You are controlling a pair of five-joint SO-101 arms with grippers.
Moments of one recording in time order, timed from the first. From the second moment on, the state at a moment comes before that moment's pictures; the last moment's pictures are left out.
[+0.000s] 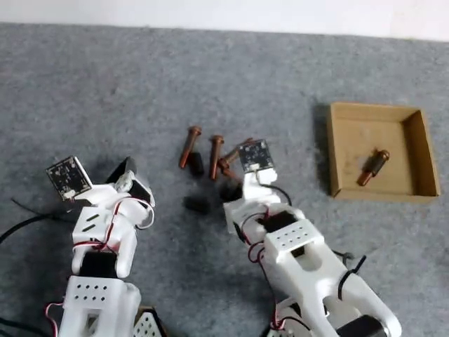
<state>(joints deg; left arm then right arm) -3.9 -78.6 90.6 17.5 36.5 -32.3 -29.8 66.2 28.3 -7.8</state>
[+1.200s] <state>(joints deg) -3.9 -78.6 90.6 17.5 36.5 -29.5 -7.6 50.8 26.2 -16.5</state>
